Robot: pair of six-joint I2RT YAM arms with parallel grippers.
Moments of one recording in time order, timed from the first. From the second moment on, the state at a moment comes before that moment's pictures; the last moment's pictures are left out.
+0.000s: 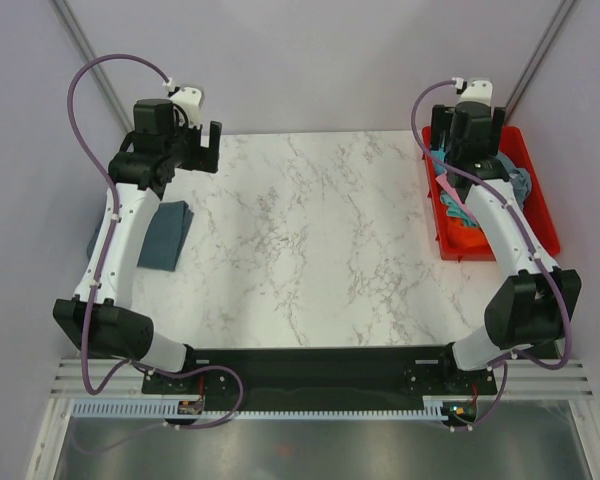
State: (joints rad) left arm -0.14 1.47 1.67 -0.72 -0.01 0.14; right arm 0.09 1.54 1.44 -0.18 0.53 -0.09
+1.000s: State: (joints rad) left arm 0.14 1.50 1.47 -0.28 1.17 -0.63; right arm -0.02 1.61 1.40 0.16 -0.93 0.69
